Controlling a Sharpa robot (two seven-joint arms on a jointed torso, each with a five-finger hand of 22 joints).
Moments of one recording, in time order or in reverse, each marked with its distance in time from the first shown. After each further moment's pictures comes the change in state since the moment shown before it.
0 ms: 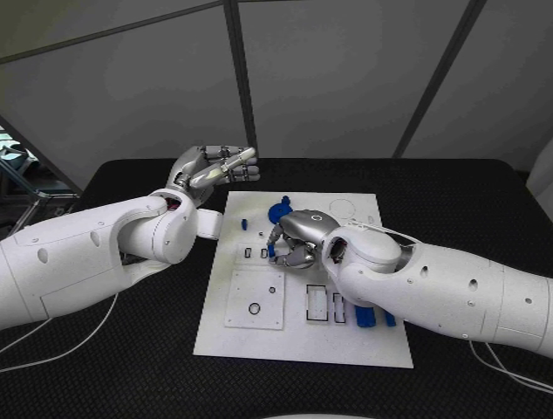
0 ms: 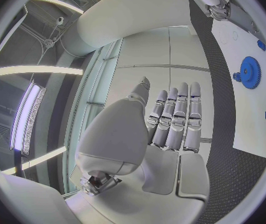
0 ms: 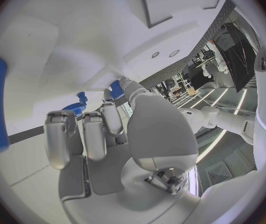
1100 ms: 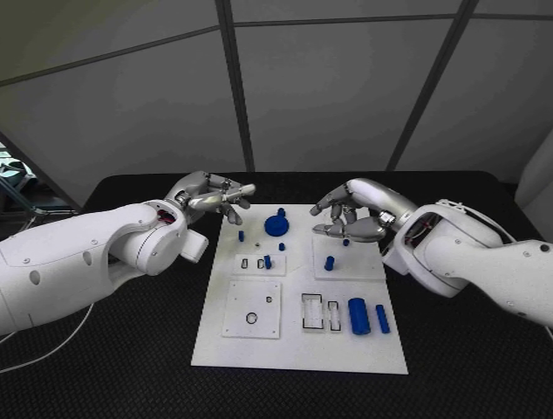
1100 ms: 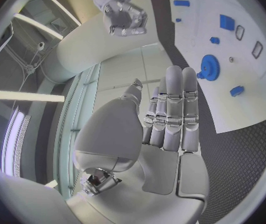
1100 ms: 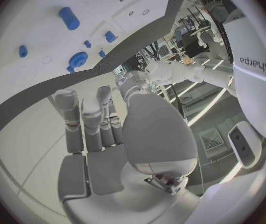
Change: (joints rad) left arm 0.000 -0.025 0.000 -0.034 -0.305 0.090 -0.324; left_hand -0.111 -0.021 0.000 0.060 0.000 0.077 -0.066 0.009 0.005 0.283 -0.101 0.103 0.084 0.348 -0.123 0.446 0.407 0.000 0.263 -0.127 0.337 0.186; right arm 0.081 -0.349 0.036 0.209 0.387 -0.149 0.274; right_hand 0.113 -0.013 -0.010 0.052 0.043 -0.003 -0.009 0.061 -0.005 -0.254 -0.012 -0.484 -0.413 -0.054 -0.007 -0.421 -0.336 0.110 -0.329 -0.003 -0.437 -0.265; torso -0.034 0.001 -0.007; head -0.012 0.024
